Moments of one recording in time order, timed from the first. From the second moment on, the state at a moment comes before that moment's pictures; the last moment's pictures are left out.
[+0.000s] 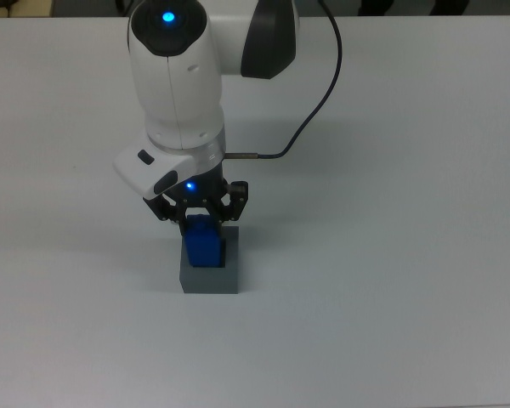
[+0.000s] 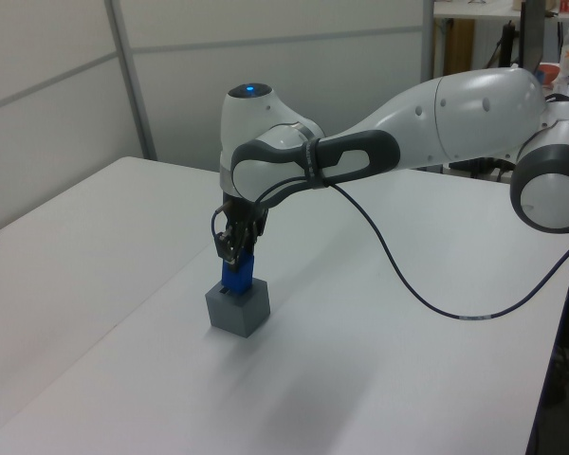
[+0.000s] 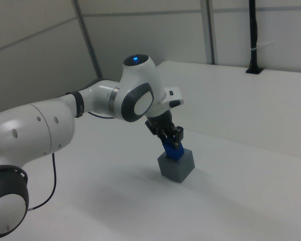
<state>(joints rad) 0.05 0.52 -0.04 -1.36 0.03 2.09 0.02</state>
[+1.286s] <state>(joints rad) 0.06 0.52 -0.04 -1.37 0.03 2.05 0.02</state>
